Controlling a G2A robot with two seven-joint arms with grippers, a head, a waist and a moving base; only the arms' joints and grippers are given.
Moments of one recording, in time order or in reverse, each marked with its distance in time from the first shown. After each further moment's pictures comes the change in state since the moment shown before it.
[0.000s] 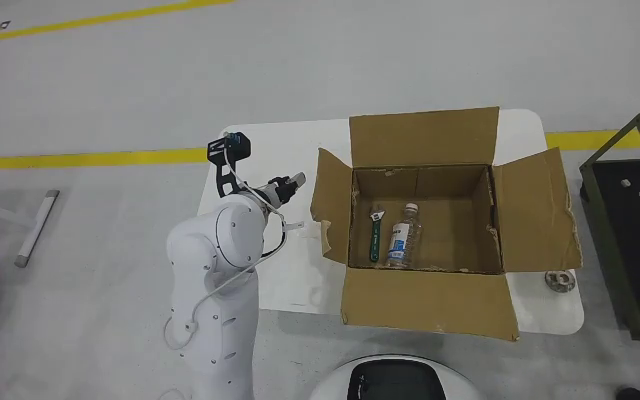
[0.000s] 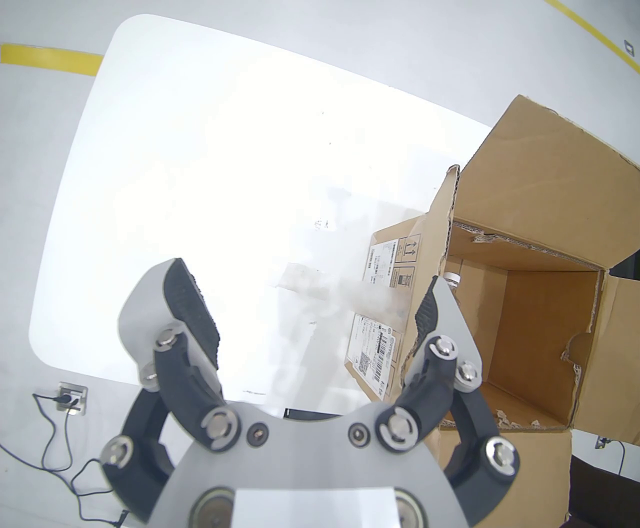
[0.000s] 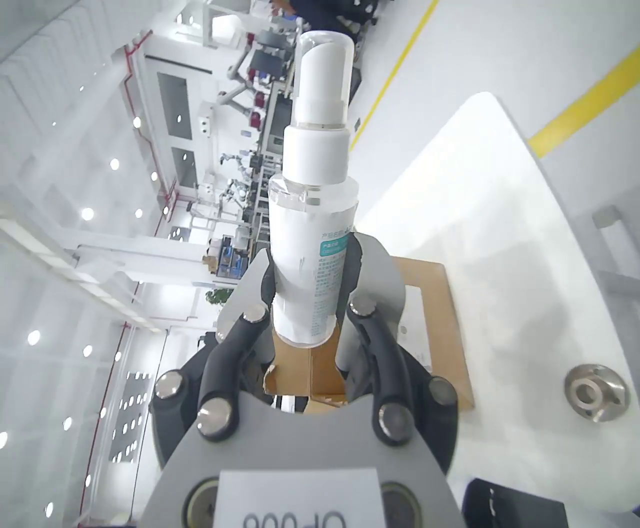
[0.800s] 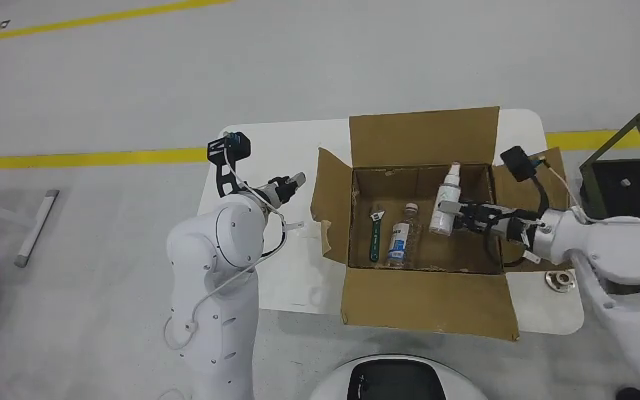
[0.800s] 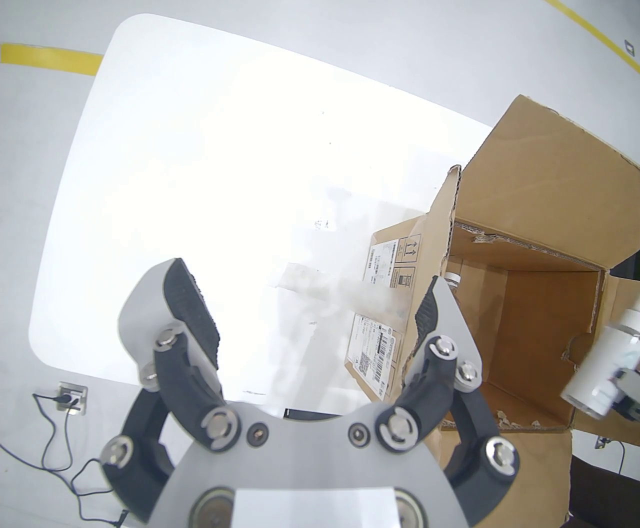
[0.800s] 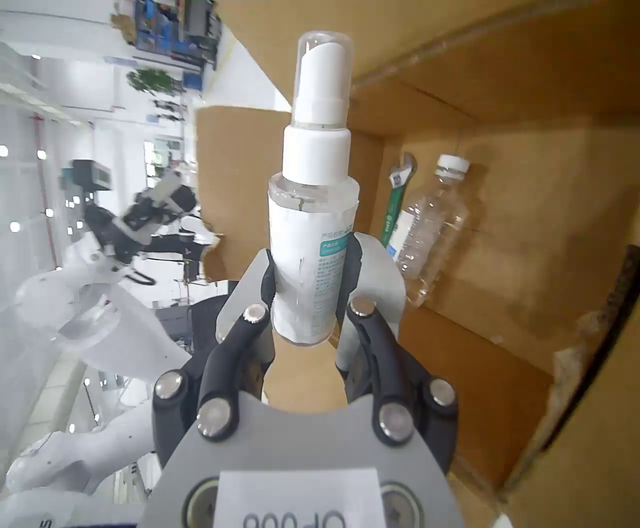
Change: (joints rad) left arm 0.000 0.000 0.000 0.000 0.000 0.000 0.000; right arm 0.621 0.078 -0.875 0.204 -0.559 0.284 0.349
